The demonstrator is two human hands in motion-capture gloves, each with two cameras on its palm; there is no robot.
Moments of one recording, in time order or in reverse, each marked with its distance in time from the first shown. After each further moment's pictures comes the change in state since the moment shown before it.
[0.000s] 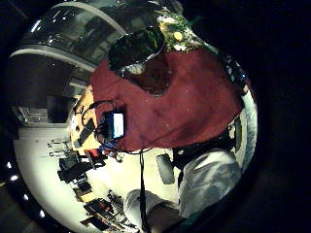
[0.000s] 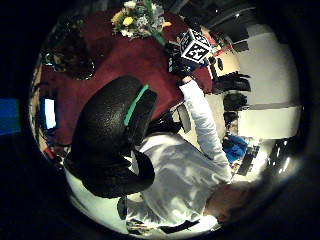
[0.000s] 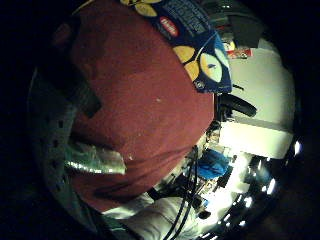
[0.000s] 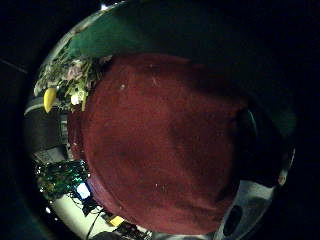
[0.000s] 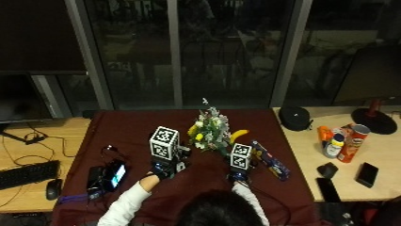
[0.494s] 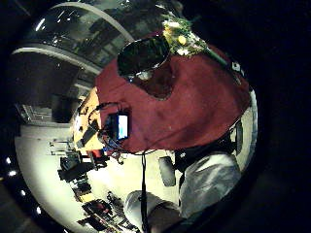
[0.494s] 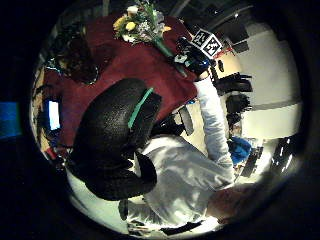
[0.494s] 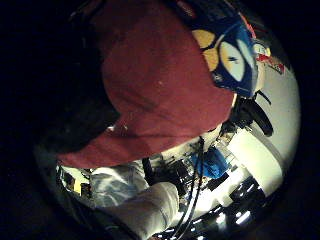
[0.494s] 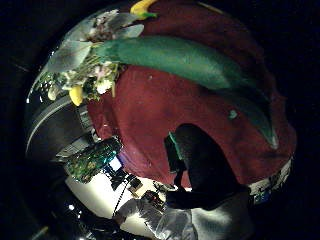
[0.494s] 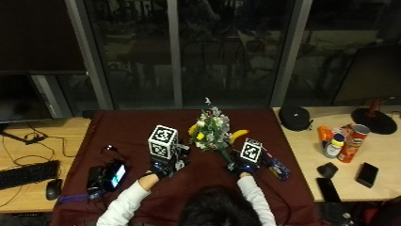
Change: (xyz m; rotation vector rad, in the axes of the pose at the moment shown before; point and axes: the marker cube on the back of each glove) left arm -0.002 0.003 -0.013 0.043 -0.025 -0.007; right arm 0.019 -0.015 -0.027 -0.317 -0.208 -0.081
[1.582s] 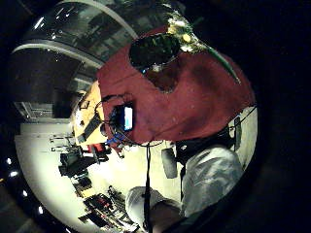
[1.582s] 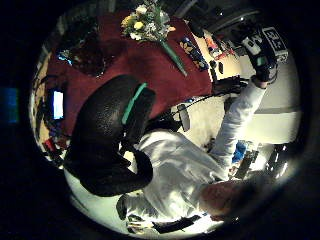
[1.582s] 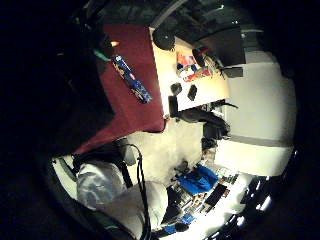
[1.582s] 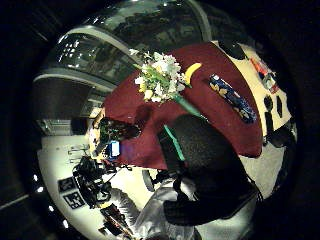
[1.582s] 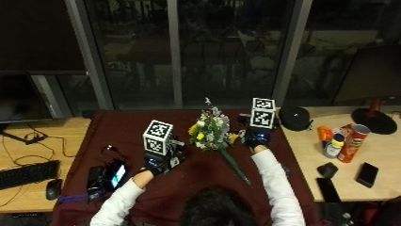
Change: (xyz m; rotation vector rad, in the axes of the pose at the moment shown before) left arm -0.018 0.012 -0.031 -0.034 -0.023 -0.036; right arm -0.010 0.131 -0.225 0.368 0.207 -0.096
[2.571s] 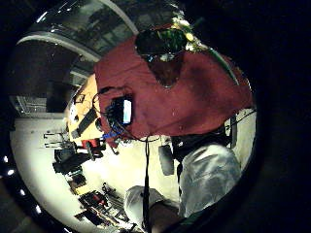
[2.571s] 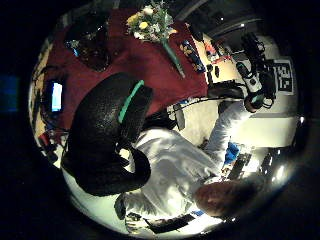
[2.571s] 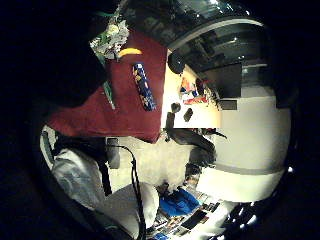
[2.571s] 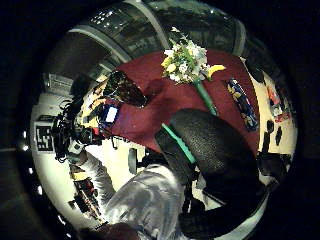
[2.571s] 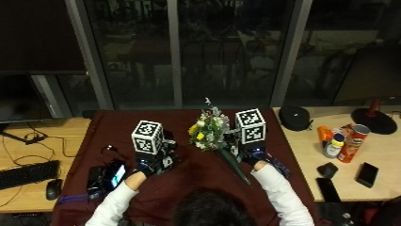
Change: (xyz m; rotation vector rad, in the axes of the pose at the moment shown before) left arm -0.023 0.020 -0.006 -0.040 0.082 -0.044; right arm -0.034 0.084 -0.004 0.106 0.121 -0.347
